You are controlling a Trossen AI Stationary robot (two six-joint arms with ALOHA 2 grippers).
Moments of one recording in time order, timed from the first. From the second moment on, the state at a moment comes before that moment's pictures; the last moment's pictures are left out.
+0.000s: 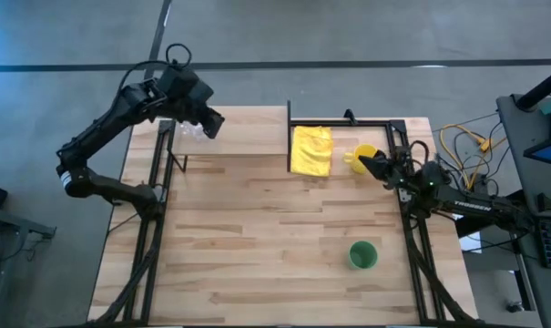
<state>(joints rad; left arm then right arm) 0.64 1.26 1.58 -1.06 0.12 -0.15 -0.33 0.25 0.01 0.58 -0.01 0.78</state>
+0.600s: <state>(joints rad) 0.39 1.31 1.61 -0.72 0.12 -0.10 -0.32 0.56 0.94 -0.62 -0.04 0.26</state>
